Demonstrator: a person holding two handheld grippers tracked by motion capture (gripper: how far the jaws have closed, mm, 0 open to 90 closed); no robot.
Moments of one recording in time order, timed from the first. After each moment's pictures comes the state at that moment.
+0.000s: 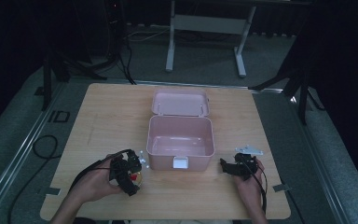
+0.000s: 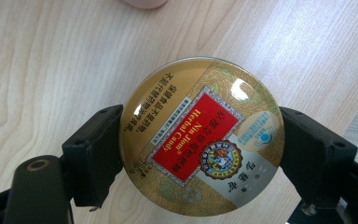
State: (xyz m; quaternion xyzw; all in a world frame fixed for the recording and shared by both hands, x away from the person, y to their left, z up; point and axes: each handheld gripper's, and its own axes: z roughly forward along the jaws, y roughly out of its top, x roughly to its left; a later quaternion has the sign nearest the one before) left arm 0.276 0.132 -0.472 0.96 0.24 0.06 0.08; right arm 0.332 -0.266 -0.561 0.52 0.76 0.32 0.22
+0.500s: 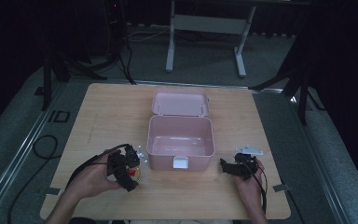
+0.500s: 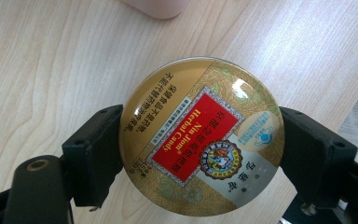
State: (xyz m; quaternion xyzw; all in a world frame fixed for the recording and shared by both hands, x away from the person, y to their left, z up) left arm 0.281 0.136 -0.454 0.96 0.25 0.06 0.09; right arm 0.332 -0.267 -0.561 0.52 0.76 0.32 0.22
